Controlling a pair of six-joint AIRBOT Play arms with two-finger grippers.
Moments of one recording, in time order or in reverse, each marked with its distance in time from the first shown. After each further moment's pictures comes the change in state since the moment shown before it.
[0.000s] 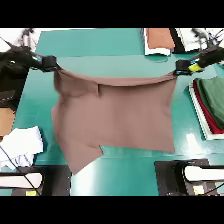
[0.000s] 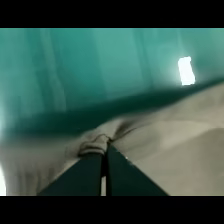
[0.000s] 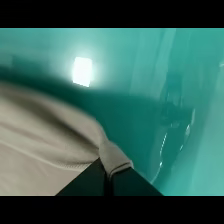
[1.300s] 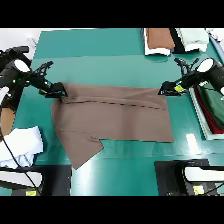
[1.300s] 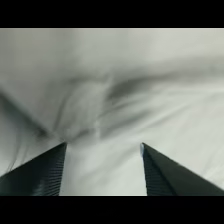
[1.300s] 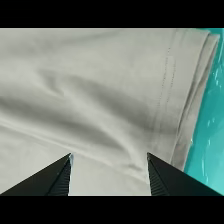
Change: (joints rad) left arm 0.047 -0.048 -0.210 0.095 -0.134 -0.032; right arm 0.019 0.050 -0.346 0.071 -0.118 -0.009
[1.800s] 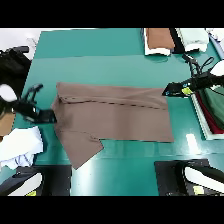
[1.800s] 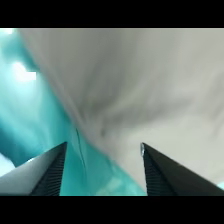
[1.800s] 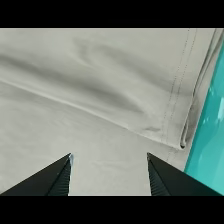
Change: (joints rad) left arm 0.004 0.498 -0.541 0.161 -0.055 -0.106; right arm 0.000 0.239 -0.113 0.008 0.020 -0.016
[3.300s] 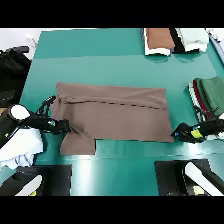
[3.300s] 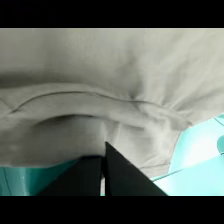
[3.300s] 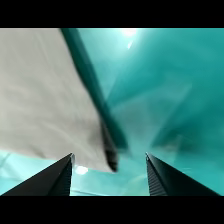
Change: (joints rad) left arm -0.151 0.123 -0.225 -0.282 0.177 -0.038; right arm -0.436 0.206 -0.634 0.021 0.131 -0.062
